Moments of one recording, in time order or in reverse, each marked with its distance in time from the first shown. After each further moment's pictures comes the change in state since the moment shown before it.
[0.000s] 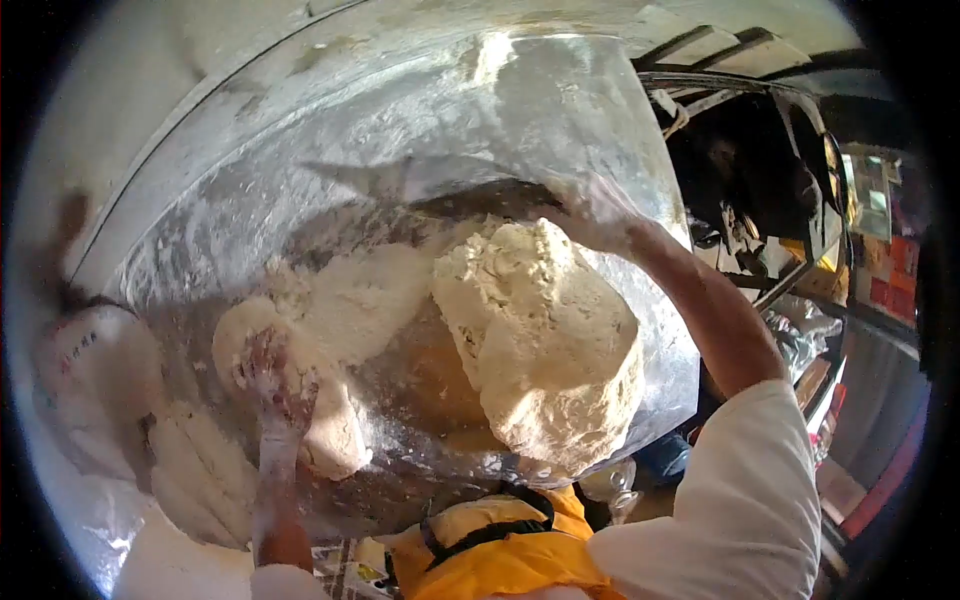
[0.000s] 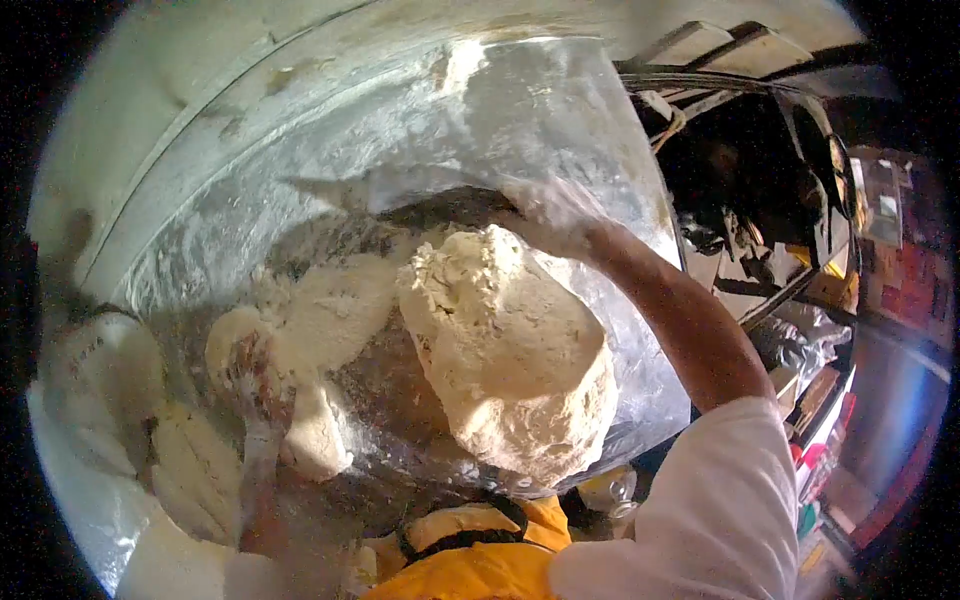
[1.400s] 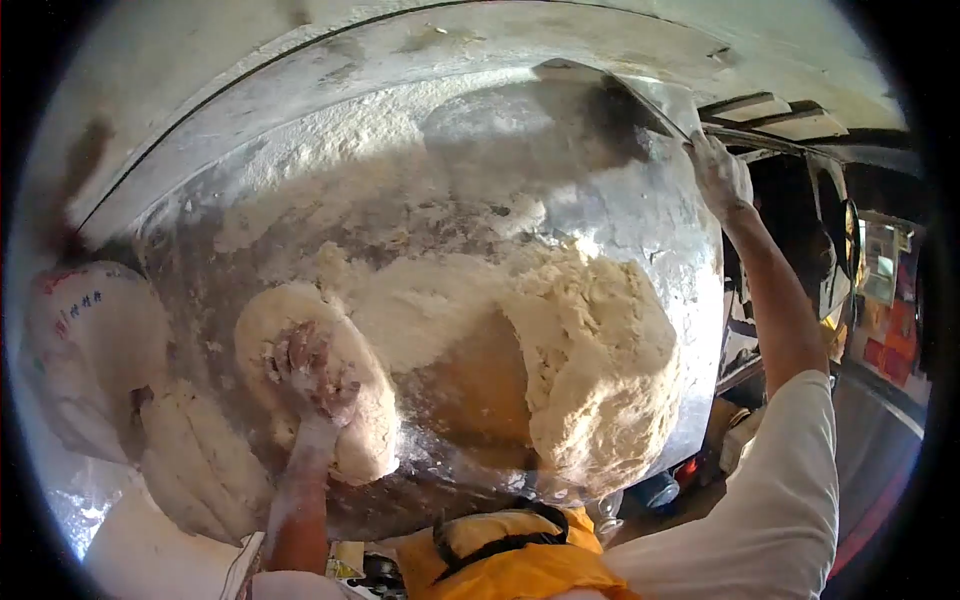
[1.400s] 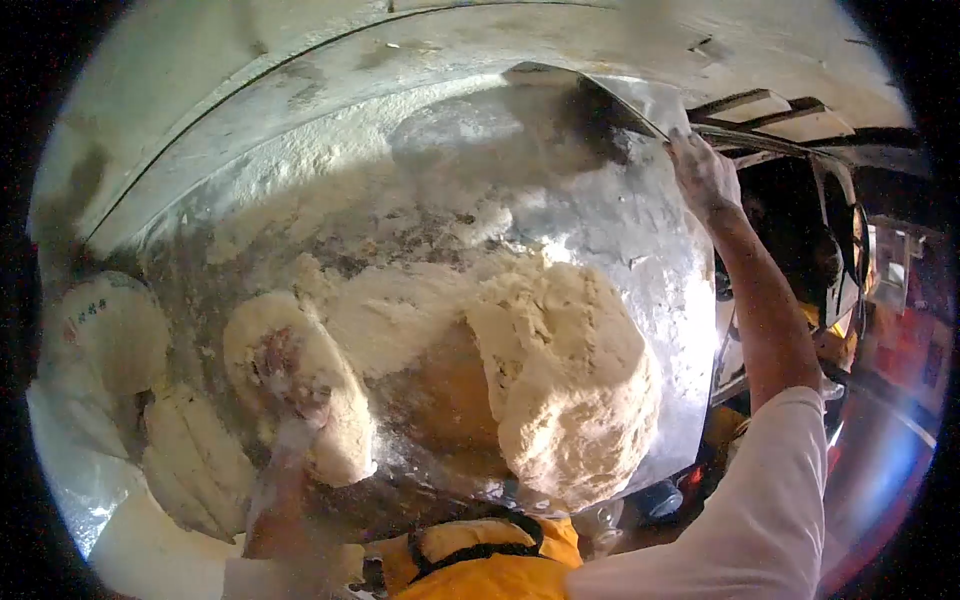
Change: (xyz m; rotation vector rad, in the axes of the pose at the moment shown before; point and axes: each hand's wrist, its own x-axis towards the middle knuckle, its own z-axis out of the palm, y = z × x) left_hand -0.015 -0.020 0.046 -0.002 0.158 -0.067; right_hand 0.054 0.131 -0.058 -0.635 0.430 0.206
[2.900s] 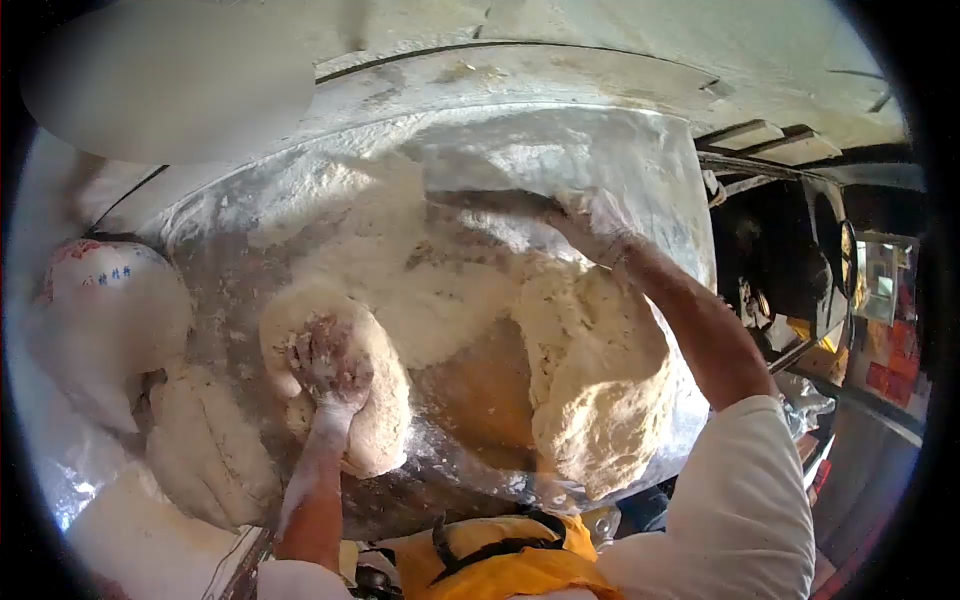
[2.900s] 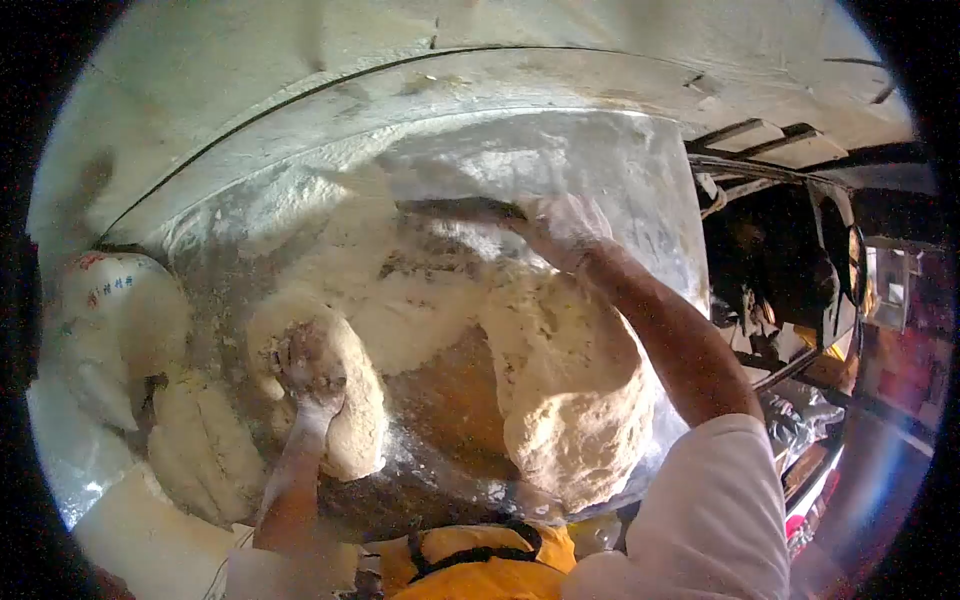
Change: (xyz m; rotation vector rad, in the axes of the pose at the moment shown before) left_hand -0.004 0.001 0.008 0.046 -0.005 -0.105; right_hand -0.012 -0.201 -0.046 0.500 -0.069 -0.316
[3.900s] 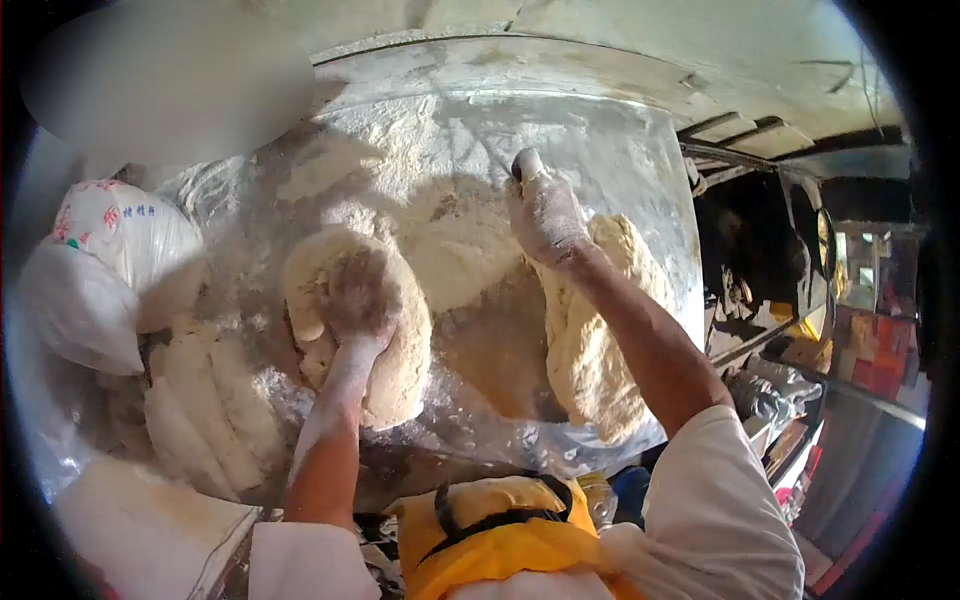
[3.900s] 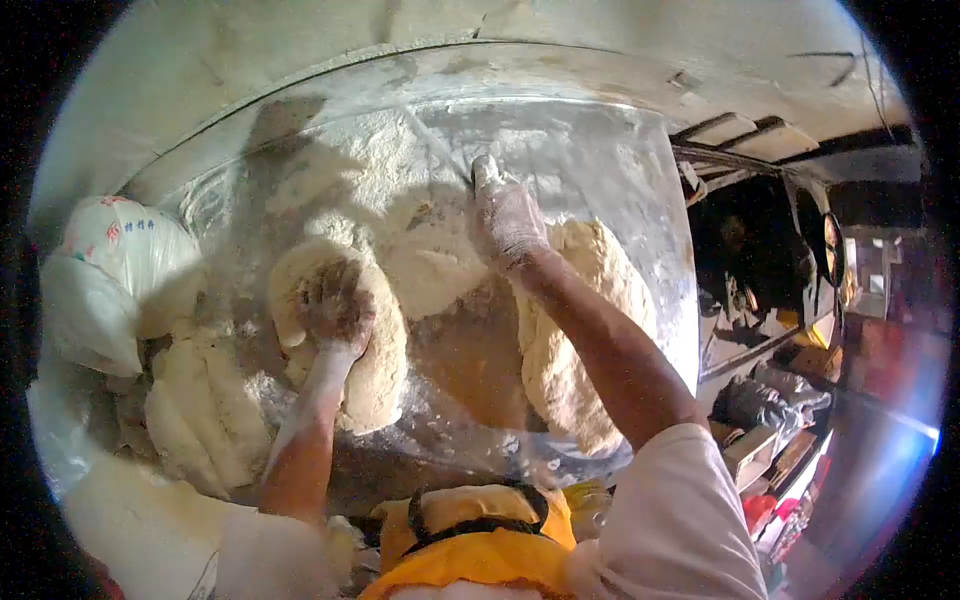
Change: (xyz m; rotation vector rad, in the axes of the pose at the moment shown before) left_hand 0.012 0.008 -0.008 0.016 0.080 0.016; right_hand -0.019 -0.115 0.068 0.146 0.077 0.081
